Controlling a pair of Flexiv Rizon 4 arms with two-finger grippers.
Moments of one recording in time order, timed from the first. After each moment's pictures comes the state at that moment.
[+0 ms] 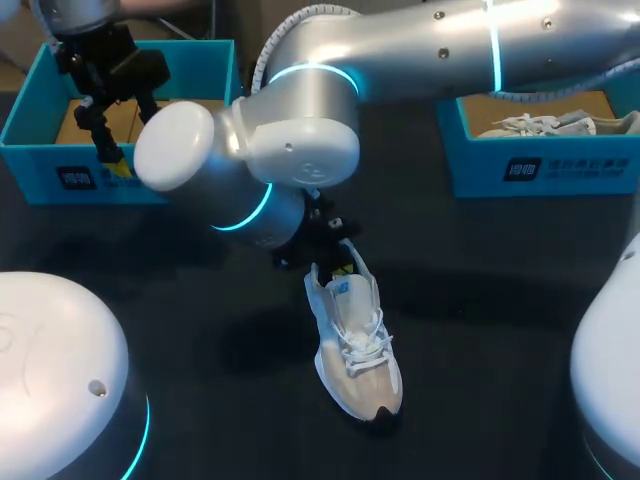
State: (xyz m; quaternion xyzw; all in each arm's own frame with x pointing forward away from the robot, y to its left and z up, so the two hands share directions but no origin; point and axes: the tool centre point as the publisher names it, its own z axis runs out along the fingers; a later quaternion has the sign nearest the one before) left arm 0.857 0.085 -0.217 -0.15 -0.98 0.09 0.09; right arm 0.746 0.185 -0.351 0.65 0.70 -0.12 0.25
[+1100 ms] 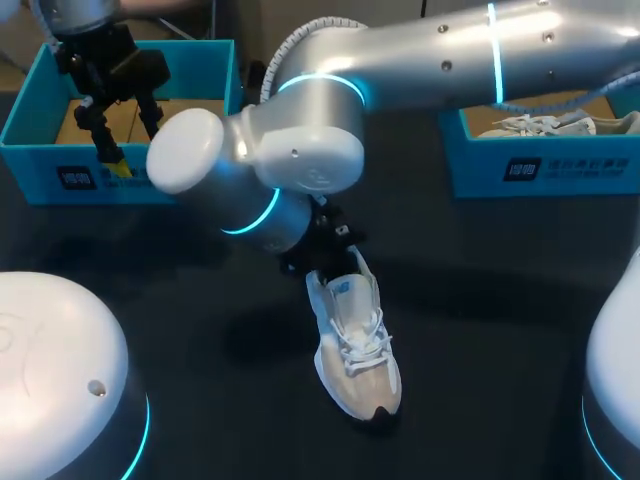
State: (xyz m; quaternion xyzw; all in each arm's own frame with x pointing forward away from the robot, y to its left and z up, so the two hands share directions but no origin) left arm 0.857 0.086 -0.217 -0.15 -0.98 0.09 0.09; right arm 0.747 0.175 -0.375 0.67 0.69 -0.14 0.24
